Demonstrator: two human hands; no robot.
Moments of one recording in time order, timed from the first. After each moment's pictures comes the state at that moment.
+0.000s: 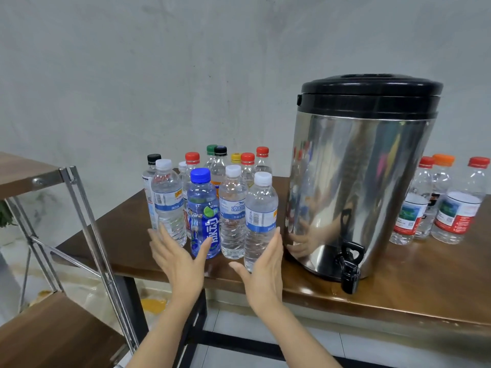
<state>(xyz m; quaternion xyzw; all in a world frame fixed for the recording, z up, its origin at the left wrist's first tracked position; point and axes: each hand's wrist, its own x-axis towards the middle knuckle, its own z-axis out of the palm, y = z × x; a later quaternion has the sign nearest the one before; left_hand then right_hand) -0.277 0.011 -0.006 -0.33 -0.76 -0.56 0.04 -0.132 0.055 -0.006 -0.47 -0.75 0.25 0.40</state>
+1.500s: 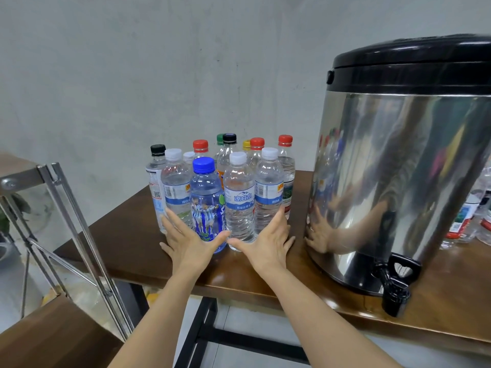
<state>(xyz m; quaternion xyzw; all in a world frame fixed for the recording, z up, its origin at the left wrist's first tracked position) -0.329 0.059 0.000 -0.35 -0.84 -0.41 -0.04 -0.193 0.131 0.000 -0.55 -0.74 0.22 0.33</state>
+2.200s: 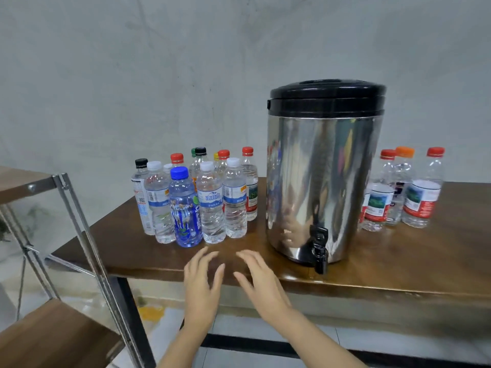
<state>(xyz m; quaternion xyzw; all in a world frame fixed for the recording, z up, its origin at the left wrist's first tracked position) -0.218 -0.009 -0.050 -0.50 -0.68 -0.54 0.04 -0.071 0.045 -0.017 -0.32 -0.87 0.20 0.33</state>
